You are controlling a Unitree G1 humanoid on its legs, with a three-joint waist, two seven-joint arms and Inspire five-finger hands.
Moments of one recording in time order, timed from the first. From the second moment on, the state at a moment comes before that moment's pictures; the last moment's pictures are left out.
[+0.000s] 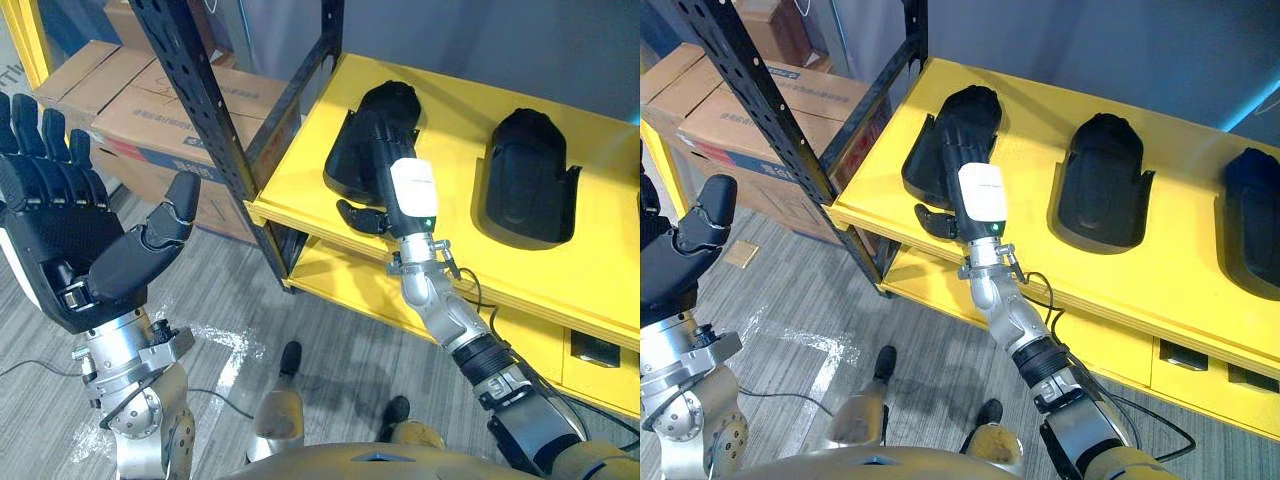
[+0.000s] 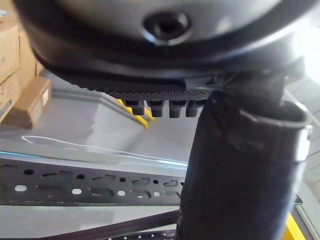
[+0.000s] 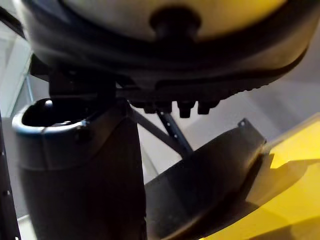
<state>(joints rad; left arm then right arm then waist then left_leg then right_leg) 0.33 0.12 0.09 -0.58 -0.29 -0.56 0.24 -0.42 -0.29 0.40 0.32 -0.77 -0.09 -0.65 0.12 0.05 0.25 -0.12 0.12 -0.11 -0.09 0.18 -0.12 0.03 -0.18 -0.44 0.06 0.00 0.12</state>
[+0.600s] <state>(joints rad) 0.33 0.12 0.07 -0.53 -0.30 -0.54 0.24 -0.45 -0.31 0.38 0.34 -0.74 -0.06 -0.65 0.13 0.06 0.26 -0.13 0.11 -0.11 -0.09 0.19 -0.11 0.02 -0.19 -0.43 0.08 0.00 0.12</state>
